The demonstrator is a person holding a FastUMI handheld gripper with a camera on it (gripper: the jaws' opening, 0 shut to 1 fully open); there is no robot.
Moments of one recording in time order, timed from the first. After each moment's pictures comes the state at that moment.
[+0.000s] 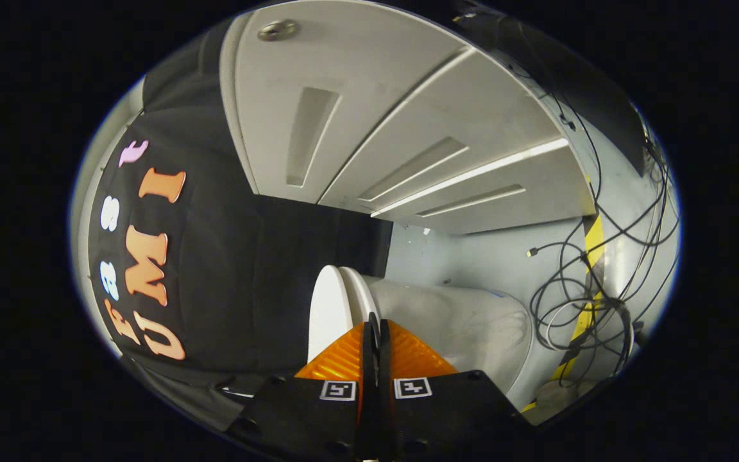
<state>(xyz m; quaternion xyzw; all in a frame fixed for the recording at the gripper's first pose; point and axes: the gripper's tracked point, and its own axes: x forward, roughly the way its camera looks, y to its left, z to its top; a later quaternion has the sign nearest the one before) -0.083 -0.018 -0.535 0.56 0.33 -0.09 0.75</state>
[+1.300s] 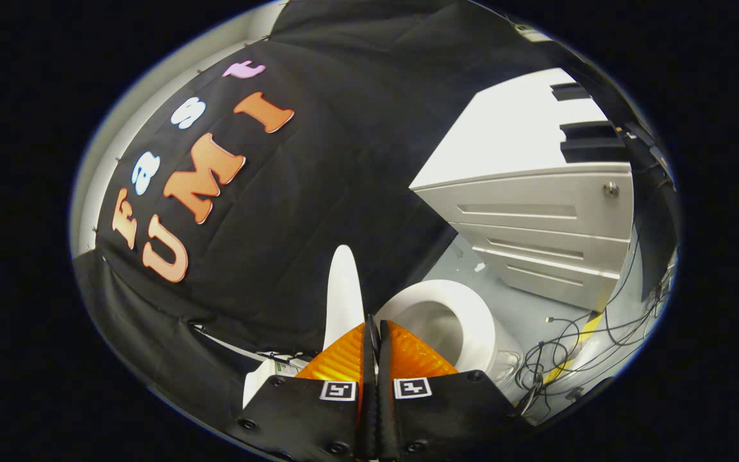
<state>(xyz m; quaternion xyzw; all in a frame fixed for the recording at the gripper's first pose) -0.017 0.055 -0.325 0.38 0.27 0.00 0.89</state>
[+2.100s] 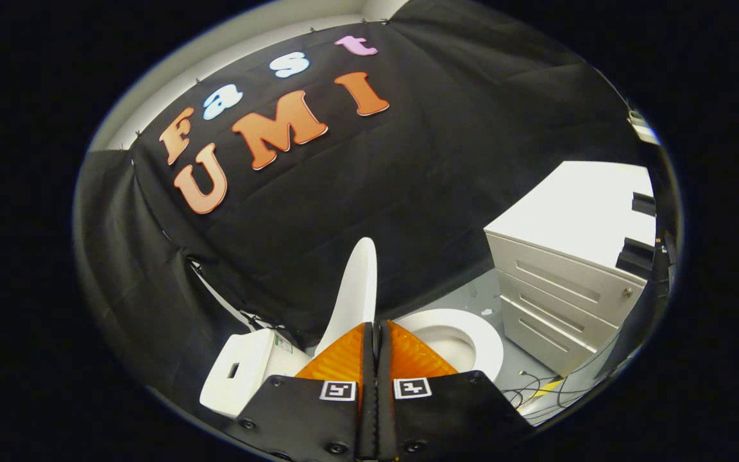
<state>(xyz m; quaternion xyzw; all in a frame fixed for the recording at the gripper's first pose) -0.015 0.139 -0.244 0.20 0.25 0.09 0.94</state>
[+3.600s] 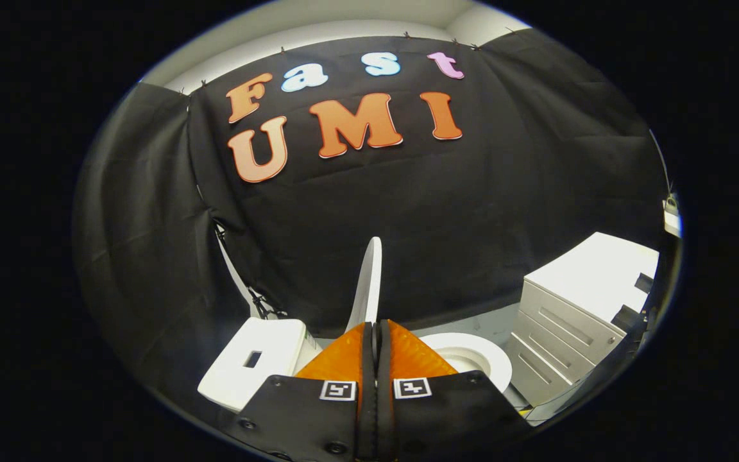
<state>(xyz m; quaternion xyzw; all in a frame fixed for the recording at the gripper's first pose) -0.047 0.278 -0.163 0.08 0.21 0.15 0.96</state>
